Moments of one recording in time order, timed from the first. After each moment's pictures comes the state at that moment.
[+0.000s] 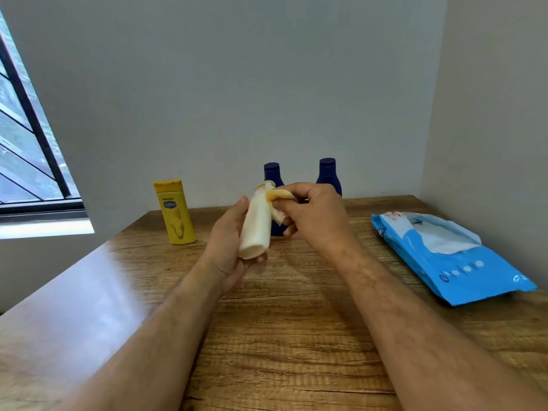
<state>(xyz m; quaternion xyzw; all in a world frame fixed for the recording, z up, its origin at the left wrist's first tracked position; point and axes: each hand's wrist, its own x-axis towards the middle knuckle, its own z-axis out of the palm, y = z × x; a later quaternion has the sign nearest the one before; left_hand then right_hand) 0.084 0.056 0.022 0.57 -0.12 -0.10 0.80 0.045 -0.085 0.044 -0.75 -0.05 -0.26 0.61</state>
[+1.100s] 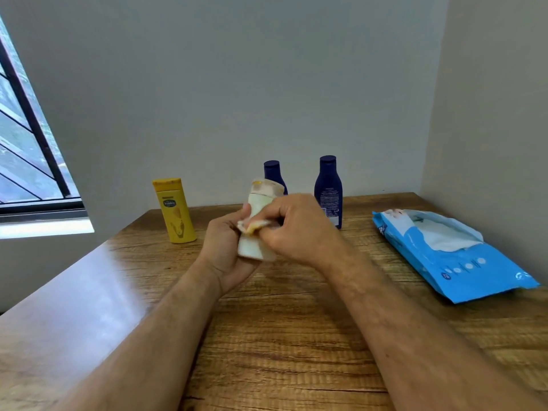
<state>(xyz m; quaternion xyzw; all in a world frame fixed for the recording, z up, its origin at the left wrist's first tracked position) 0.085 0.060 0.020 0.45 -0.15 -0.21 0.86 0.036 -0.072 0.042 -0.87 -0.15 -0.24 0.40</state>
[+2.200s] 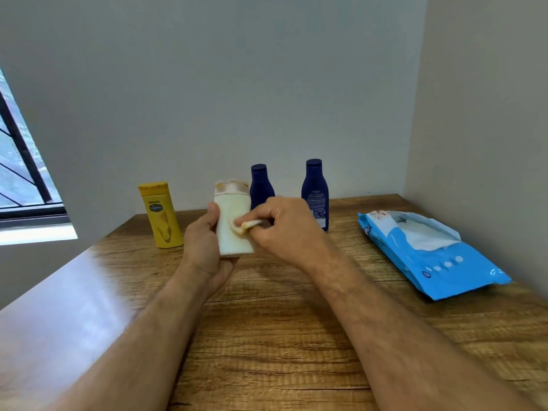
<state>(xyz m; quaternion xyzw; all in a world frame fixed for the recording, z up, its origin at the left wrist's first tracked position) 0.085 0.059 0.024 0.44 -0.09 -0.10 0.89 0.042 -0.075 0.036 -0.86 -0.12 -0.26 0.42</state>
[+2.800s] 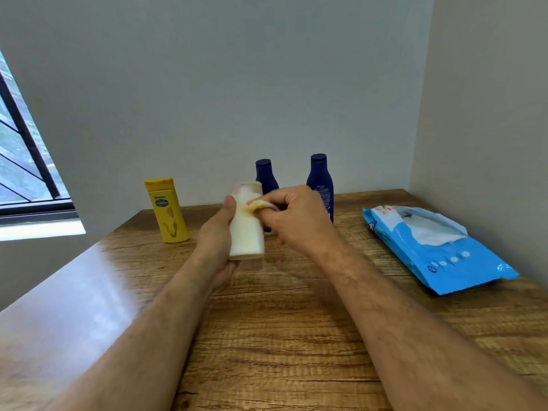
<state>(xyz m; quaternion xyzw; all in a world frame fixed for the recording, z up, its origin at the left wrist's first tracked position) 0.094 0.057 0.019 0.55 -0.07 -0.07 0.83 0.044 -0.078 0.039 -0.82 -0.07 -0.24 0.51</state>
